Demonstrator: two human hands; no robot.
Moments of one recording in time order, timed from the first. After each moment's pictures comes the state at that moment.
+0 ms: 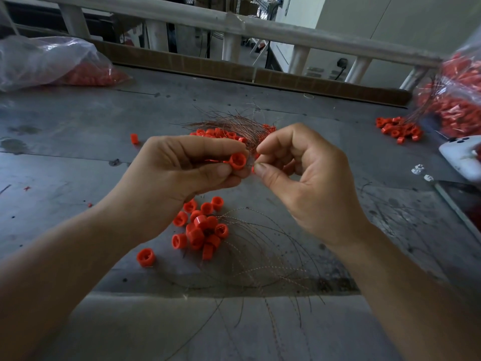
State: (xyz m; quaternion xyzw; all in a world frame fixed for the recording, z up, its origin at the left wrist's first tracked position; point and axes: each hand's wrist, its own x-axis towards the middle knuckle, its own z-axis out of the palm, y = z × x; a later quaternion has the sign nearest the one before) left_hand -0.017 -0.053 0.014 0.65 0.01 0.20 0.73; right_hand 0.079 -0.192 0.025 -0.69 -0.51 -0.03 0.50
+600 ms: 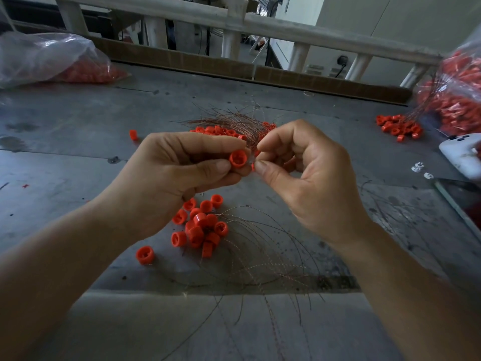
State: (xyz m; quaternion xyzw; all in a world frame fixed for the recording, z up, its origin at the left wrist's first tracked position) left_hand -0.018 -0.051 0.016 0.63 0.00 0.18 0.75; right_hand 0.078 -0.192 0.027 -0.70 -0.51 -0.03 0.50
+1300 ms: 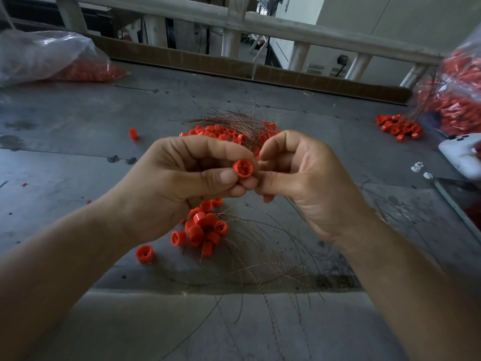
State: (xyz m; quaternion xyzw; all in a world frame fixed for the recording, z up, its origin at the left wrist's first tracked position) left_hand -0.018 -0.044 0.008 0.68 -0.06 0.13 0.72; right_hand 0.082 -0.190 0.029 -0.65 -0.38 0.23 0.61
